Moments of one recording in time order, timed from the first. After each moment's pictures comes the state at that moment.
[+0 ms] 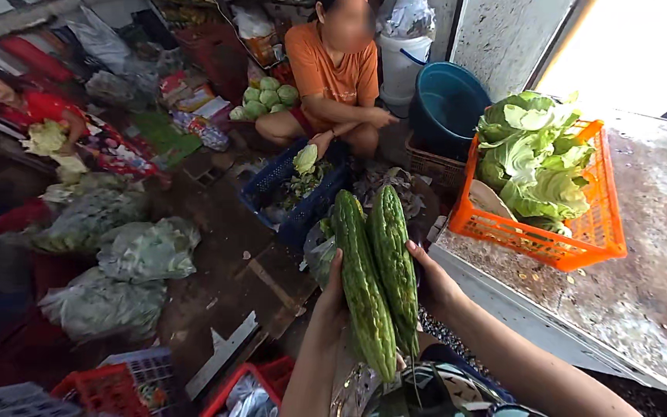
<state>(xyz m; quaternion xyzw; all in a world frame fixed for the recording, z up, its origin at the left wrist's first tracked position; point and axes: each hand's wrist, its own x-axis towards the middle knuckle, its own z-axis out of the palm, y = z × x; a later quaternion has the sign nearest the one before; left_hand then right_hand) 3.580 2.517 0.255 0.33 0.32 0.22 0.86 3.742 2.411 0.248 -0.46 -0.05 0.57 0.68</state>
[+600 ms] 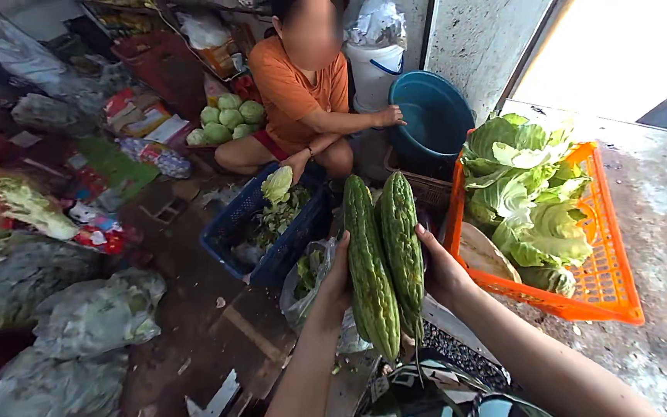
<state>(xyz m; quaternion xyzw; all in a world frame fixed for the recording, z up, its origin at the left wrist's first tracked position) 3.765 2.632 0.263 0.37 0.34 0.13 0.85 3.902 2.499 0.265 -0.46 0.00 0.51 0.73</state>
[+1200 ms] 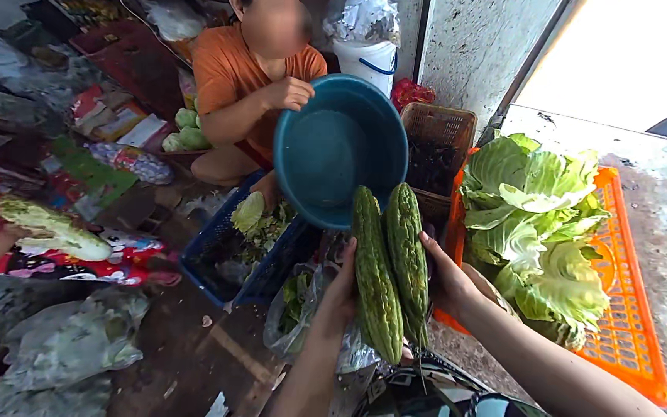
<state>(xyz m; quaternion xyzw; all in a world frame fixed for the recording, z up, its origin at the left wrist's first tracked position) 3.867 2.672 0.236 0.34 0.35 0.08 0.87 4.005 2.535 0.239 -0.49 0.06 0.52 0.69</state>
